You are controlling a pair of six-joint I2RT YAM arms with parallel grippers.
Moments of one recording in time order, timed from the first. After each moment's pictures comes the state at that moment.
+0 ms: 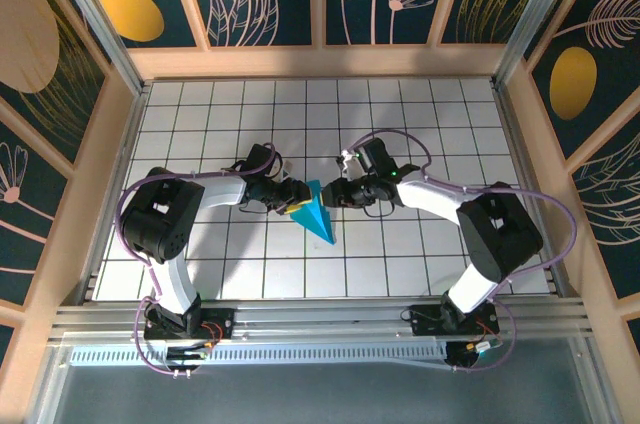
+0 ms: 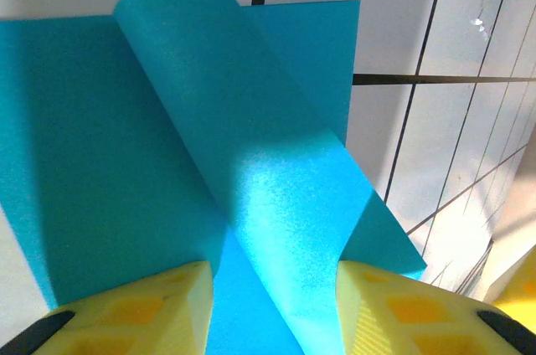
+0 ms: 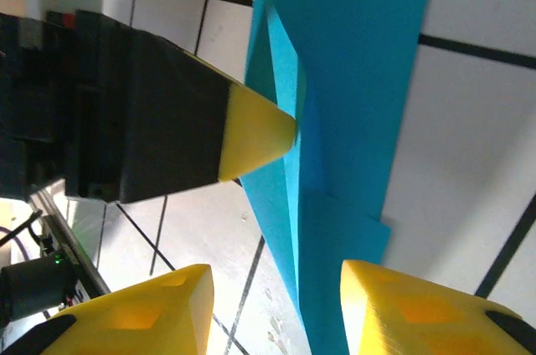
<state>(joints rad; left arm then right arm) -0.47 1.83 0.90 -0.10 0.60 -0.82 0.61 1.64 0.92 -0.20 -0.57 0.49</state>
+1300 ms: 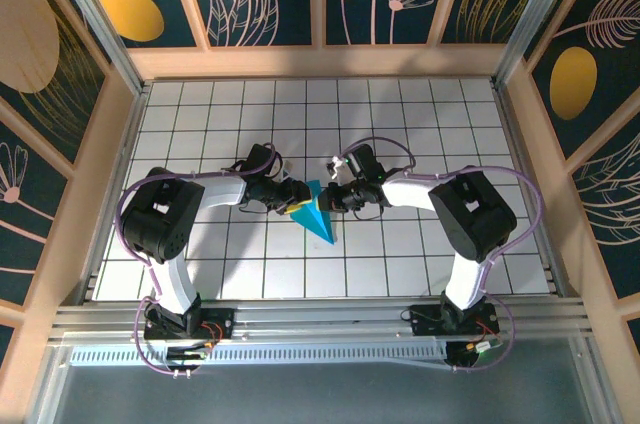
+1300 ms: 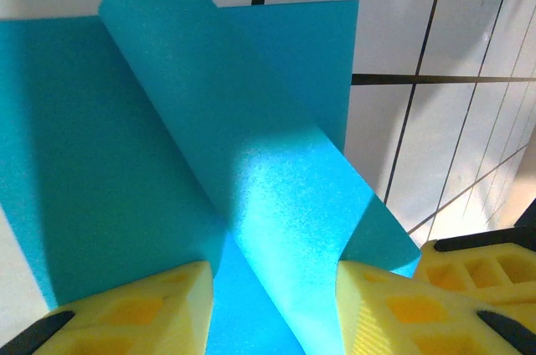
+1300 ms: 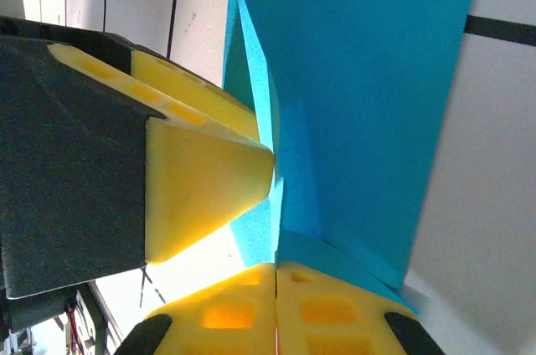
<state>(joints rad) -0.47 1.83 0.90 -0.10 0.60 -0.82 0.63 1.81 0.94 -0.07 -0.63 0.55</state>
